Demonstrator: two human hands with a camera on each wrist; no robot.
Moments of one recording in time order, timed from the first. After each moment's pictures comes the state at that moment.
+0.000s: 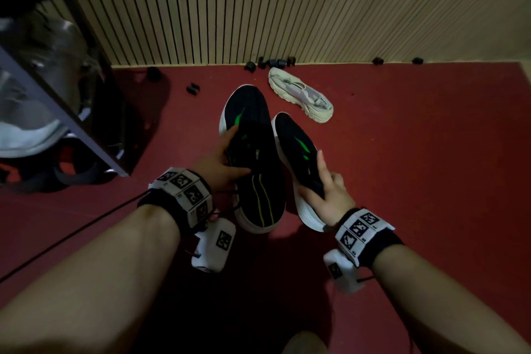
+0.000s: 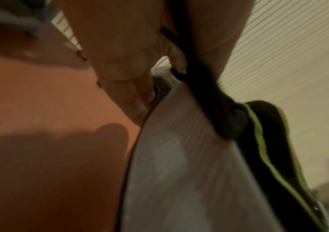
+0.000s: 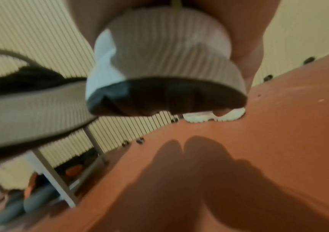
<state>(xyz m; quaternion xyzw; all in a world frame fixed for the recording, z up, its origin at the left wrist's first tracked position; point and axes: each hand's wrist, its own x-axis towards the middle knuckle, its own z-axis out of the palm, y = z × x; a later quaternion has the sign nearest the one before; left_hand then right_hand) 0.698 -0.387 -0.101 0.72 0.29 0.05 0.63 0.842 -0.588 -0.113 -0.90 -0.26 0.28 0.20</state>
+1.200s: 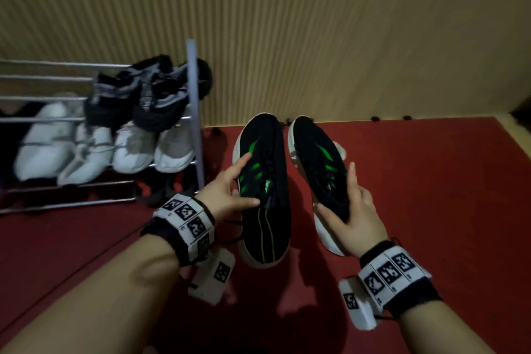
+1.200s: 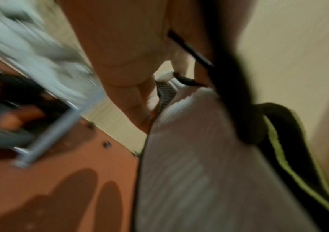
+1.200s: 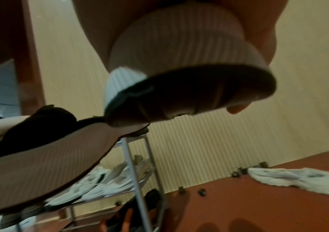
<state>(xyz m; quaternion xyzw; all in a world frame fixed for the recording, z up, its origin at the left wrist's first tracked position) 0.499 -0.396 0.038 0.70 0.24 0.08 0.67 0.652 -0.606 0.046 -0.89 -0.35 0.08 0.27</state>
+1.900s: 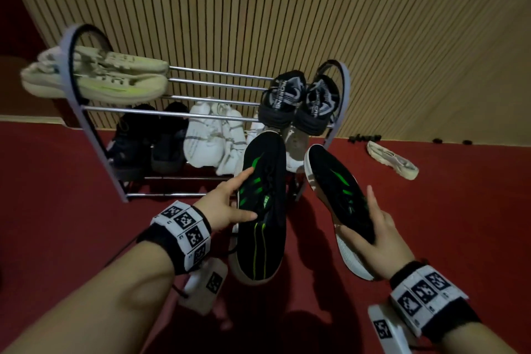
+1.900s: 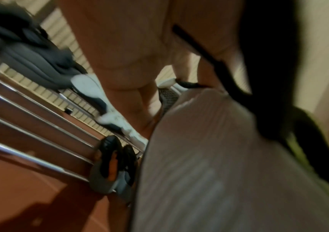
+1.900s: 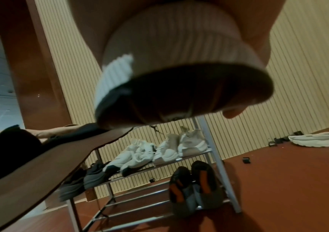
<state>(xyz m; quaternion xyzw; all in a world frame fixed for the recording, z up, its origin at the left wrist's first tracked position) 0.217 -0.223 0.008 0.73 0.29 0.05 0.62 0.417 -0.465 0.029 -0.89 -0.36 0.16 0.25</state>
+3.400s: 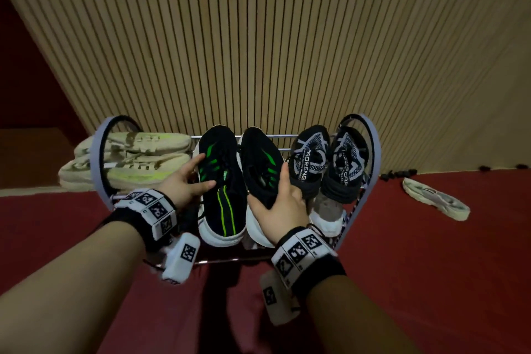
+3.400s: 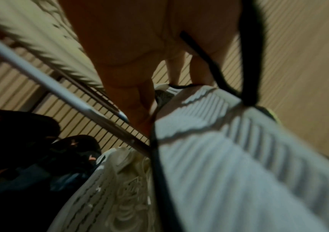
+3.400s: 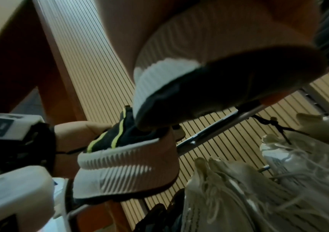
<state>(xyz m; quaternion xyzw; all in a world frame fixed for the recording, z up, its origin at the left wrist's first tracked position) 0.228 -0.033 0.082 0.65 0.41 0.21 0.61 0.362 -0.201 0.080 -0.85 -0.37 0.17 0.33</state>
